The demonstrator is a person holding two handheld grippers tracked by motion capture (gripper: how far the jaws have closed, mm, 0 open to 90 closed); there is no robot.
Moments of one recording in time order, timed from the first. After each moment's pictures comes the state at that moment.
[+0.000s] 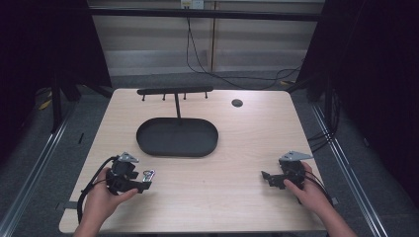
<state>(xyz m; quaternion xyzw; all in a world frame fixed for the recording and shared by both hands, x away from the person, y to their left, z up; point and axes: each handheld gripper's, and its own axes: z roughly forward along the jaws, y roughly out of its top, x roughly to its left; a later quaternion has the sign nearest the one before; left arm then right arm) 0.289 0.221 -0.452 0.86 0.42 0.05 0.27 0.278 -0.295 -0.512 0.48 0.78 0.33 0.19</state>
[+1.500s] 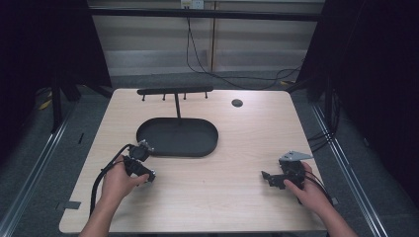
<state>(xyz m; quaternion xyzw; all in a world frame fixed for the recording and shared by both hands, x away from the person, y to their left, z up) 0.340 0.189 -0.465 0.87 0.47 0.02 0.13 0.279 -0.295 -0.512 0.48 0.78 0.33 0.19</state>
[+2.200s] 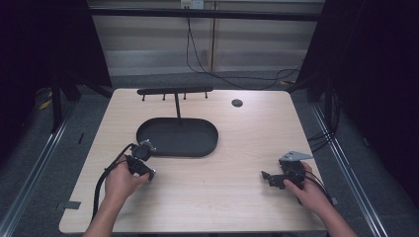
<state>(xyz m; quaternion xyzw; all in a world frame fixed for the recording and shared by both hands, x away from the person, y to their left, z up) 0.342 0.183 -0.465 0.88 0.47 0.03 0.11 0.278 -0.295 -0.512 0.48 0.78 0.34 0.19</state>
